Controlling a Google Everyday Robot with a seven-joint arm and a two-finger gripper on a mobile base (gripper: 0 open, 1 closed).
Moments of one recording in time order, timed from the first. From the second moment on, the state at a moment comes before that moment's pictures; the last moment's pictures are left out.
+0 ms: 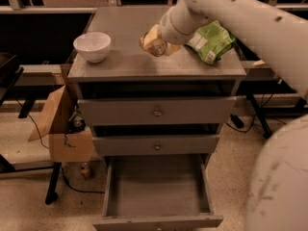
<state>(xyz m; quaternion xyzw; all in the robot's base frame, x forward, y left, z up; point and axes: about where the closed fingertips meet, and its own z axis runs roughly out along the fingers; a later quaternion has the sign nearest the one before) 0.741 -0.029 0.898 -0.02 0.93 0.21 0.29</state>
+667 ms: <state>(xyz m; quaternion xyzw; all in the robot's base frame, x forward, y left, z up) 0.654 -0.105 0.914 -0.09 0.91 0.30 0.25</state>
